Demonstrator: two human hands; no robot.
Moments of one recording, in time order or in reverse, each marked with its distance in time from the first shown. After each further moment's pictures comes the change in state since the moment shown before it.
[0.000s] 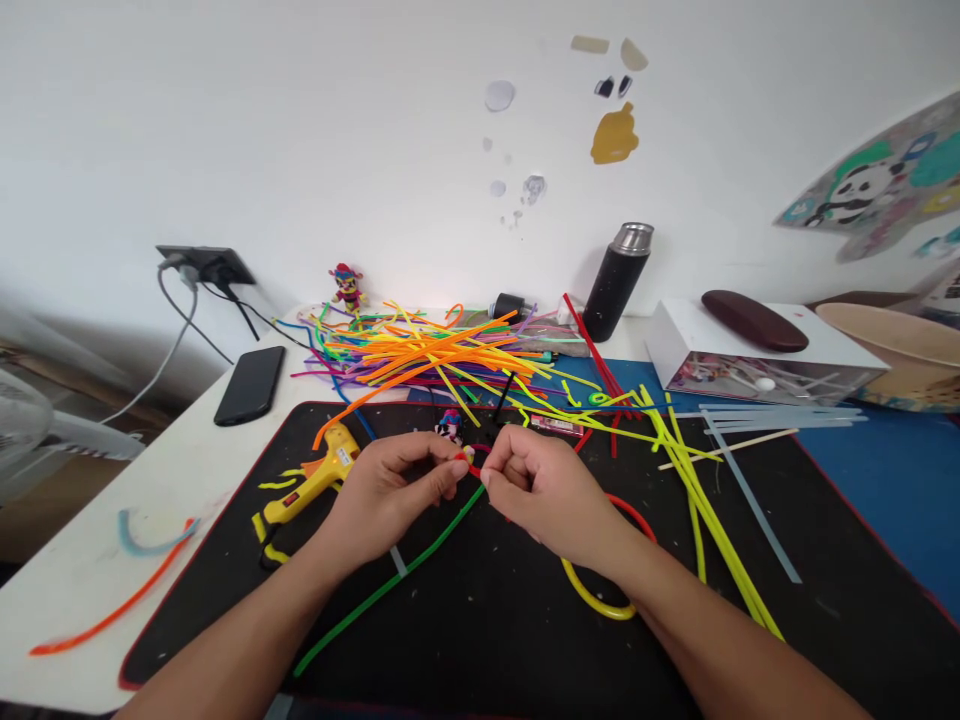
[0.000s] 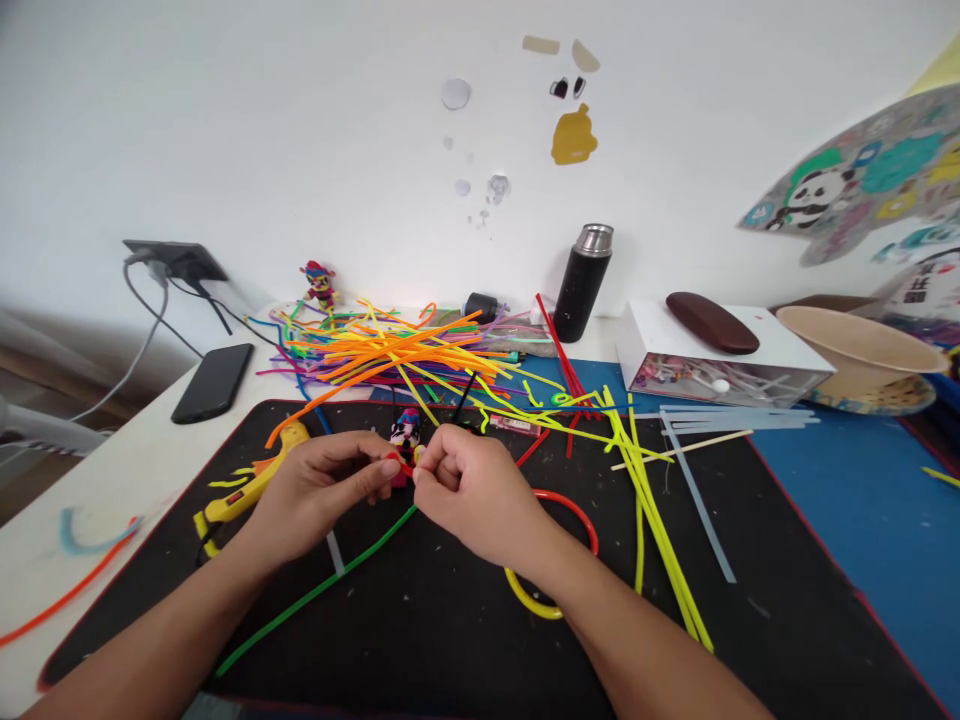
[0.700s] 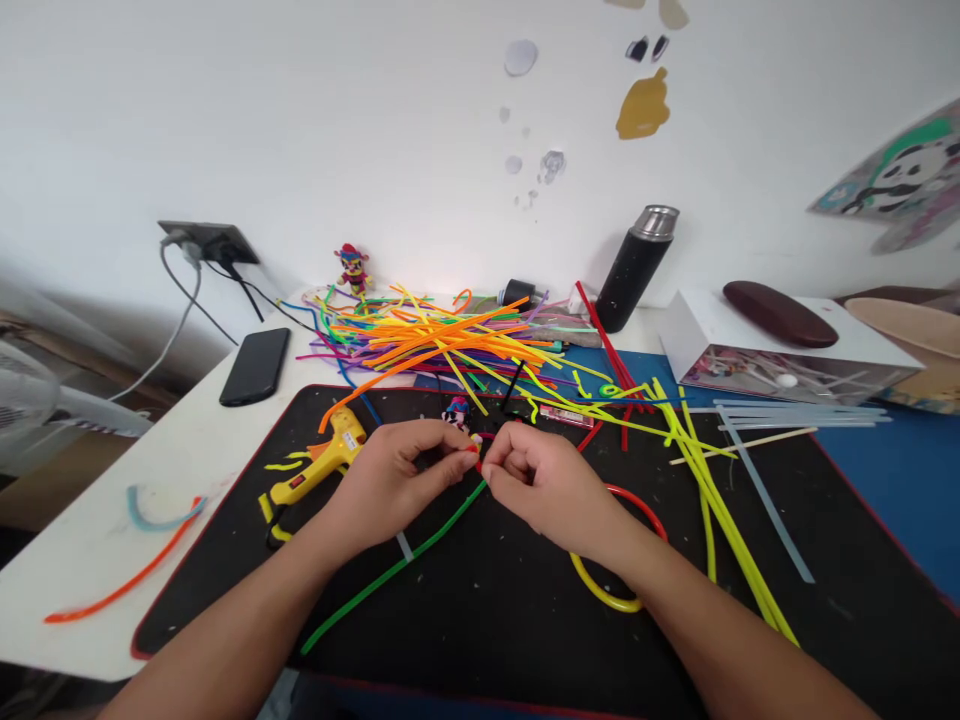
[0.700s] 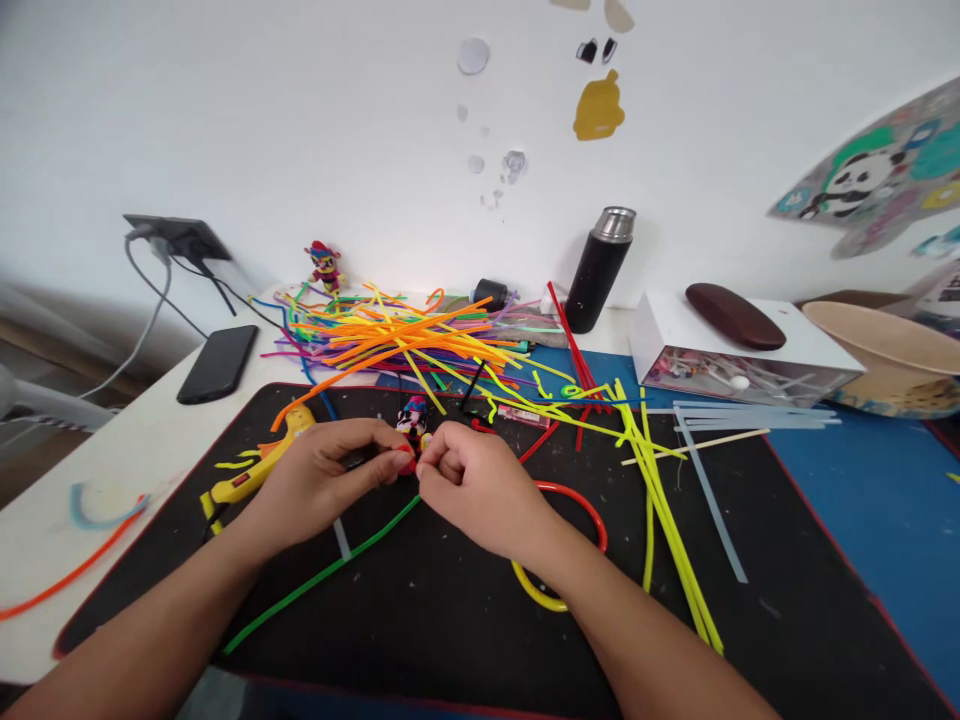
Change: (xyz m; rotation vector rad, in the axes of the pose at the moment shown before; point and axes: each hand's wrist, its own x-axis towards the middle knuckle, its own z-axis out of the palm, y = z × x) left_hand 0.003 0.007 -0.006 0.250 -0.032 0.095; right_hand 0.003 0.006 0.003 -0.046 -0.059 0.038
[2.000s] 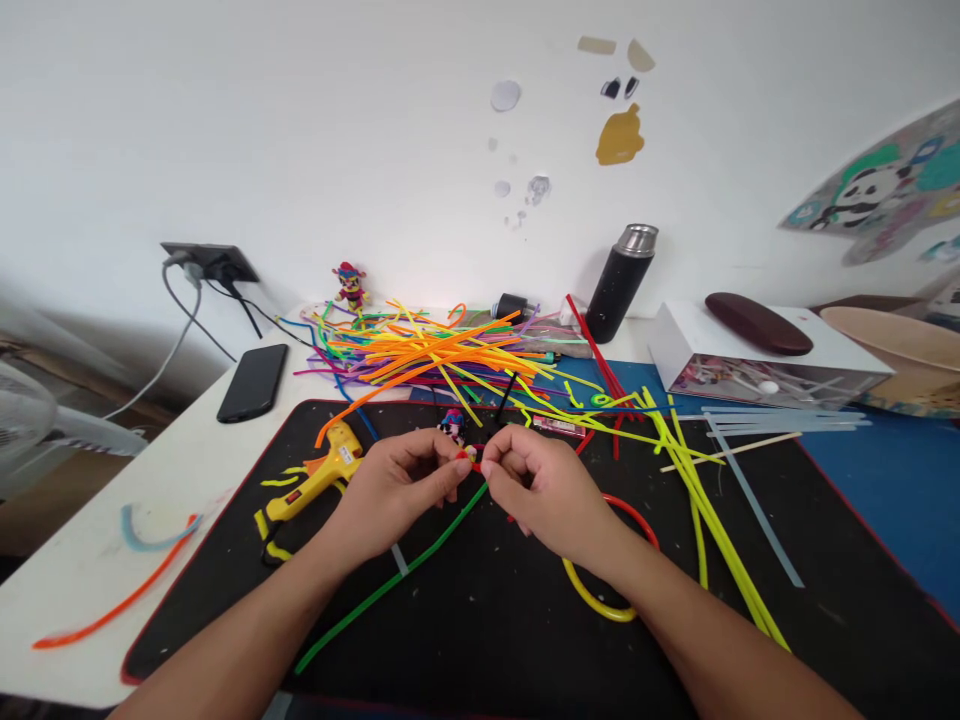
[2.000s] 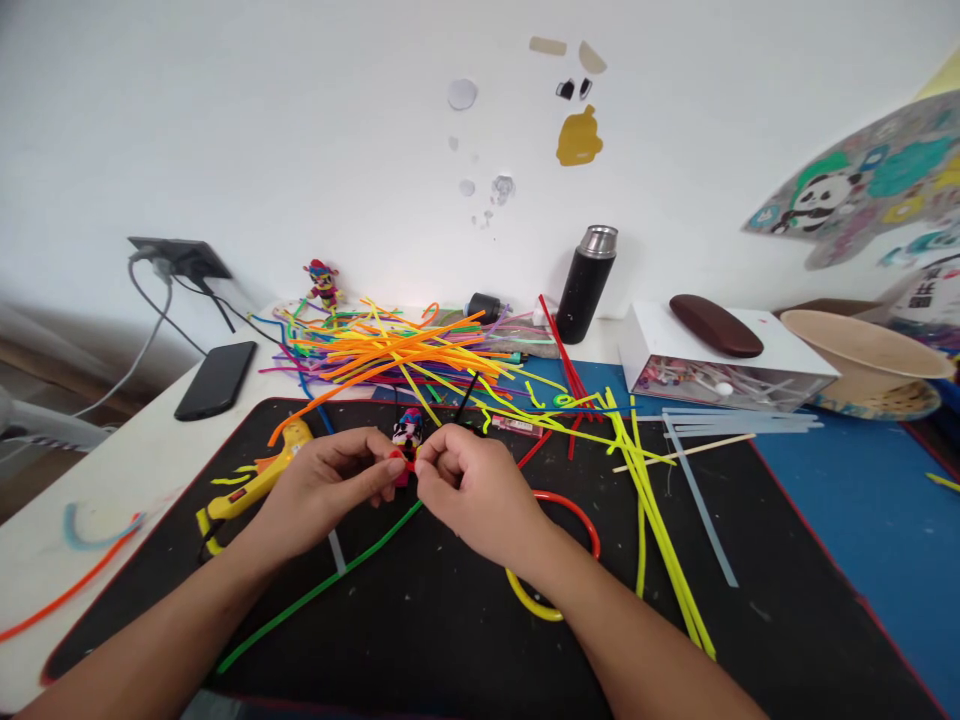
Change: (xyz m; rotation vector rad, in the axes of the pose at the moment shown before) left_hand -0.002 -0.008 0.010 -0.331 0.004 -0.203; right_hand 0.001 0.003 0.000 0.021 0.082 -0.093
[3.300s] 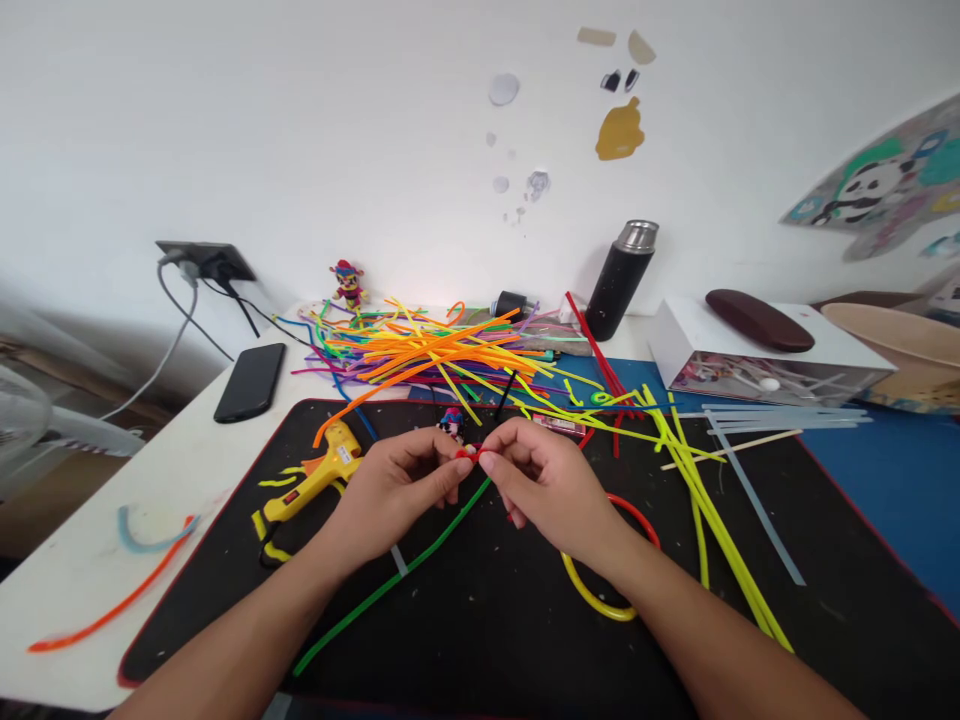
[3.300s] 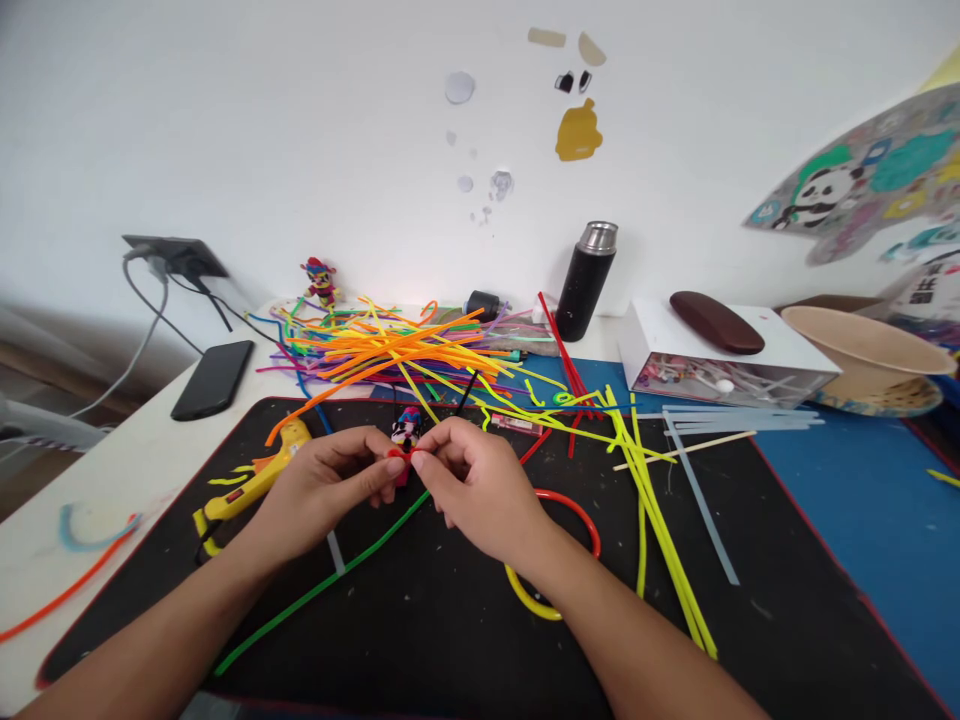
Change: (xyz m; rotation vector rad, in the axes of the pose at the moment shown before) left_hand 0.000 0.002 0.000 0.002 -0.013 -0.002; right_hand -0.001 0.000 0.000 0.149 0.015 0.056
